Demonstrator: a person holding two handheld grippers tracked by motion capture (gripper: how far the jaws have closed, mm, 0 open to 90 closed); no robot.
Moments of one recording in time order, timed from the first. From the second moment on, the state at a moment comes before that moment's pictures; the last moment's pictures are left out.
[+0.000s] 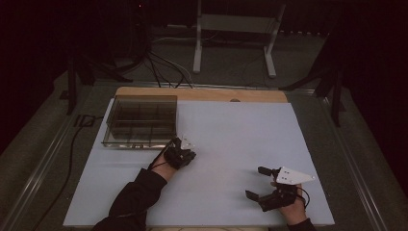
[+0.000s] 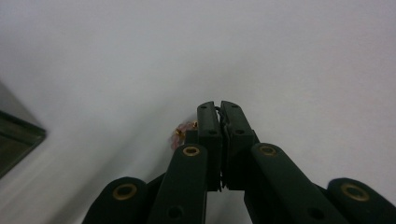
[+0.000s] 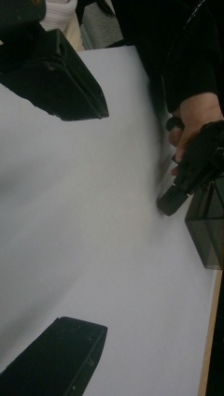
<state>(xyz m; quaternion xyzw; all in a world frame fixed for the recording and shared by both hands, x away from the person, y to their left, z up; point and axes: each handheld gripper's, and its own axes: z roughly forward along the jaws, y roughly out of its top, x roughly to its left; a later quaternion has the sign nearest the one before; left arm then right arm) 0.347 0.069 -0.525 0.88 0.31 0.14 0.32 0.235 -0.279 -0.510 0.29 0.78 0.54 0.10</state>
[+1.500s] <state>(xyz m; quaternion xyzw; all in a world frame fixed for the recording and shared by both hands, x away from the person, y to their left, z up) 0.329 0.069 -0.492 0.88 0.29 0.15 0.36 0.235 -0.279 -0.511 0.29 0.78 0.54 0.10</state>
